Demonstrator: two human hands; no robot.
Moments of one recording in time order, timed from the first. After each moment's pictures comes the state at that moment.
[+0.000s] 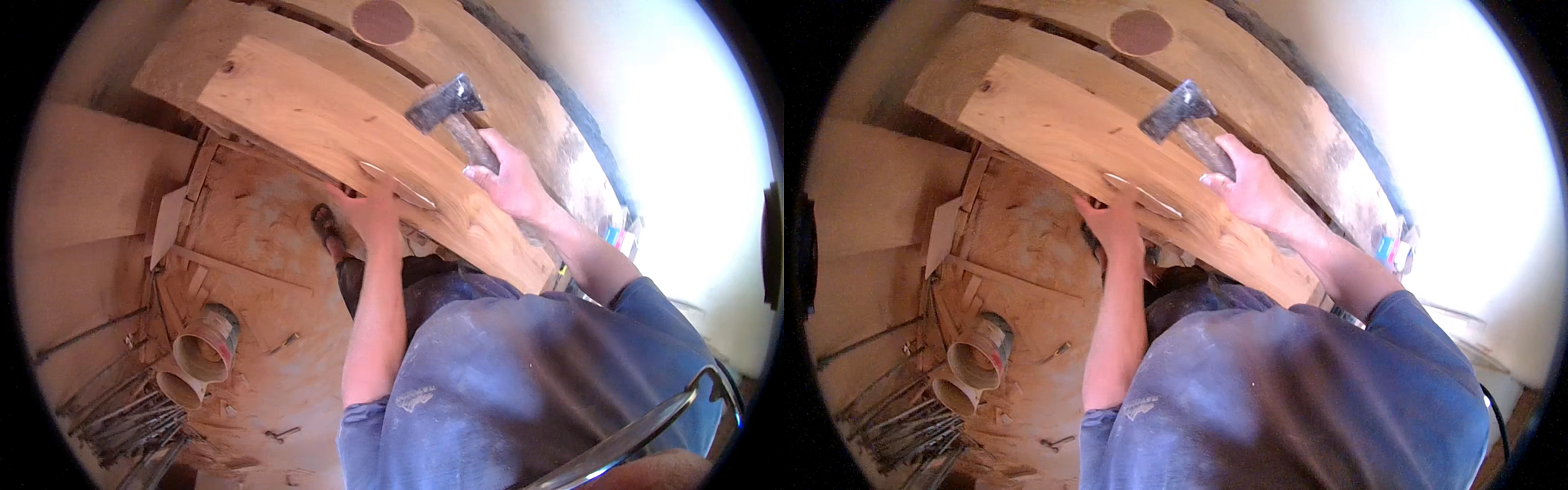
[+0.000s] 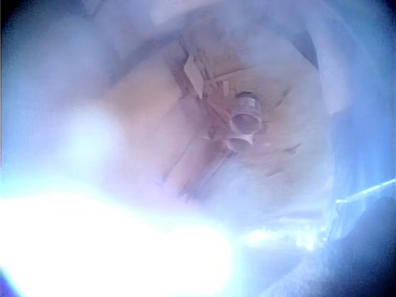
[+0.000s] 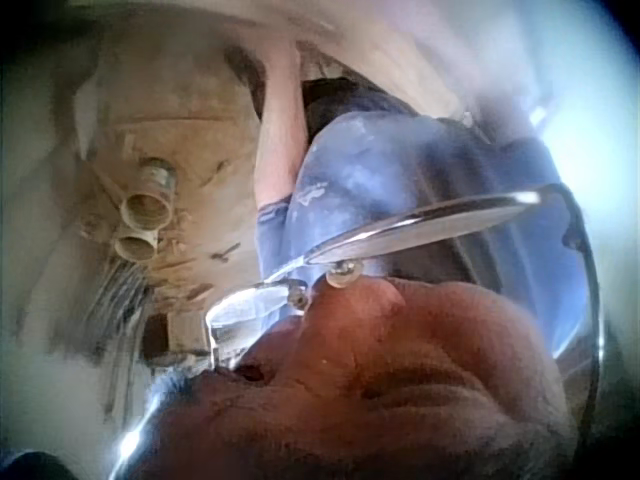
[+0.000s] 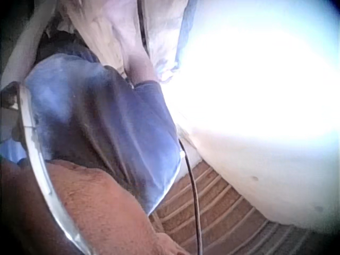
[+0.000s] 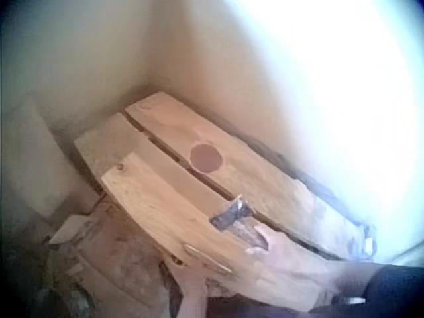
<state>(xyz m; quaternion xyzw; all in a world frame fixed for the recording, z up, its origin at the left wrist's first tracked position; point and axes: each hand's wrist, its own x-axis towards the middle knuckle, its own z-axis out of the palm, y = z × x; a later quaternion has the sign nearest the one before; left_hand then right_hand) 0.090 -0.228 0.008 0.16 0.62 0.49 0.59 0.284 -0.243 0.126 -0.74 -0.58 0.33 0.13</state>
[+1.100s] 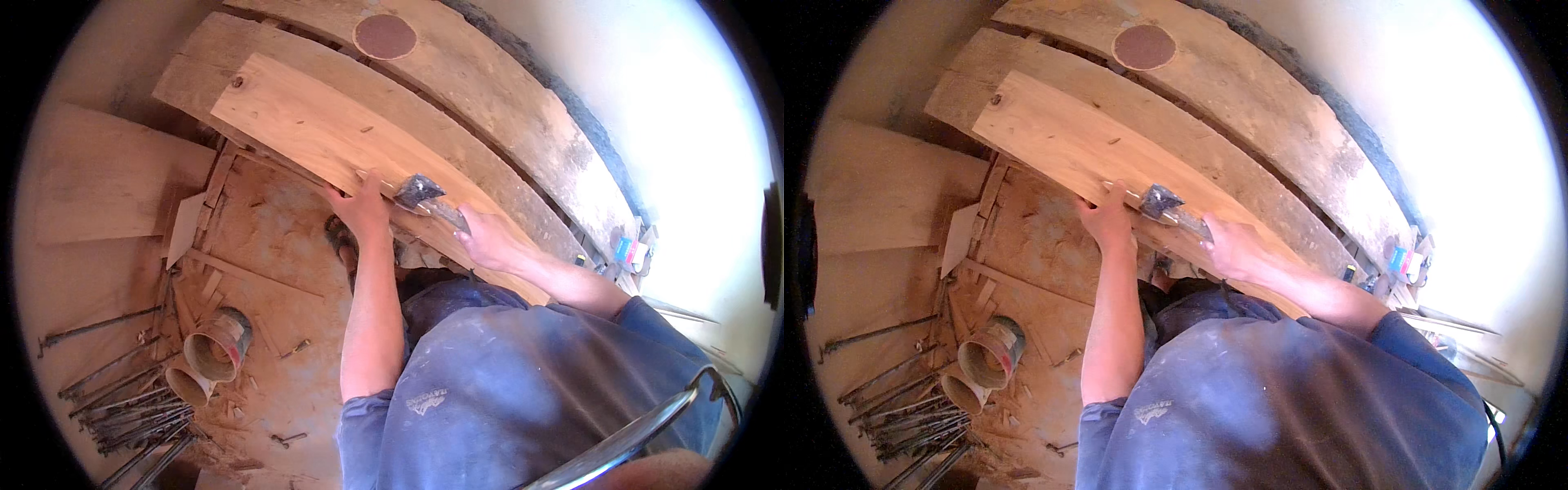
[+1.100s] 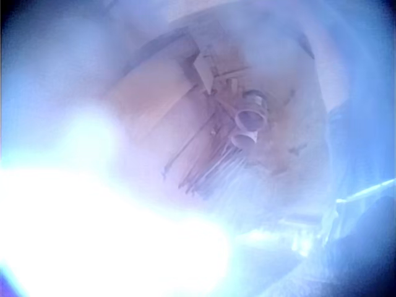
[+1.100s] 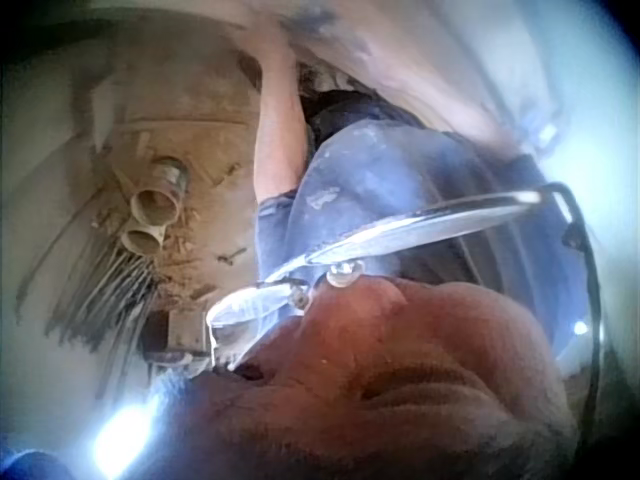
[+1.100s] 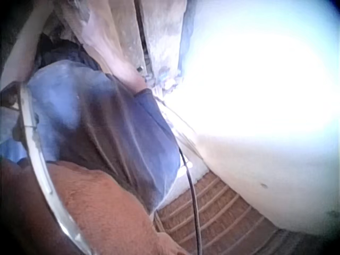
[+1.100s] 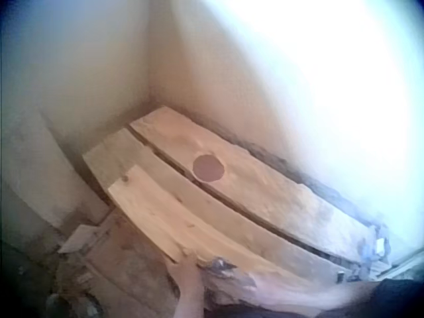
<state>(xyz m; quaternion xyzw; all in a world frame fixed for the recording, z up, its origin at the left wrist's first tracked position) 0.094 -0.215 -0.001 0.18 0.59 0.54 0.58 0.277 -0.318 0.085 -0.69 -0.63 0.35 -0.04</state>
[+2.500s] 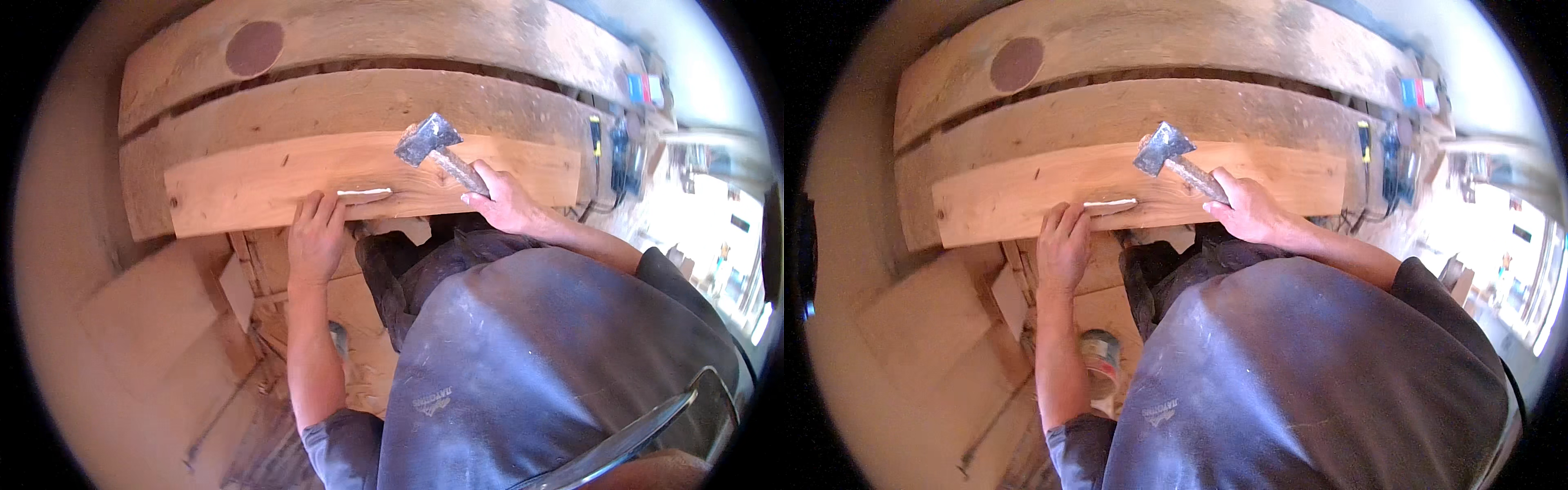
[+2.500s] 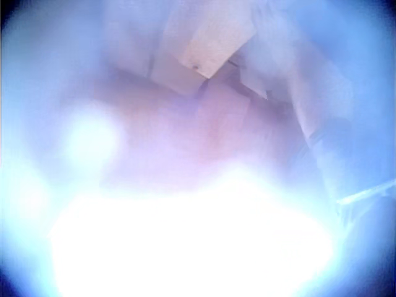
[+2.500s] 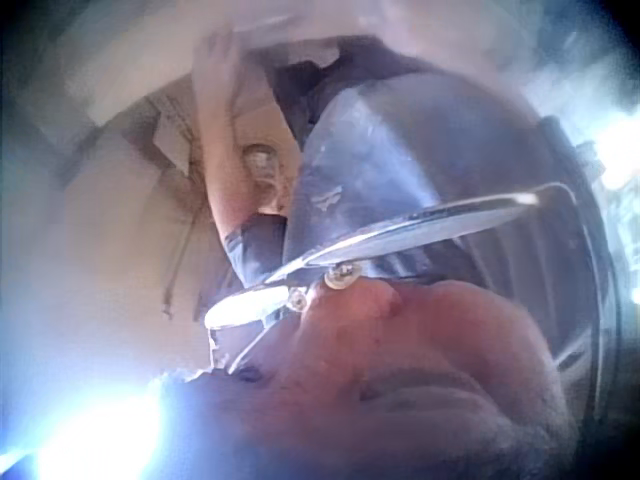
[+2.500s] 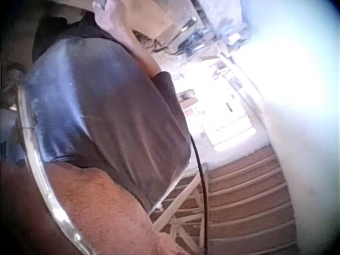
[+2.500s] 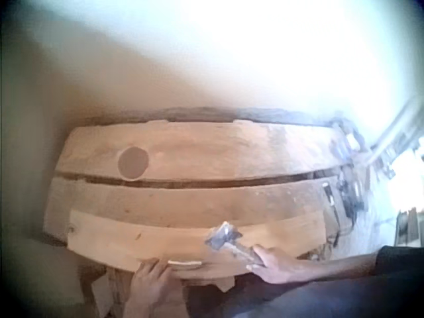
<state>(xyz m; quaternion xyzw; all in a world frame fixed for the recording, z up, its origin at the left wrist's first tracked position) 0.038 -0.165 0.051 0.97 0.13 0.10 0.16 0.295 -0.396 0.085 -0.79 -0.39 0.41 0.23</state>
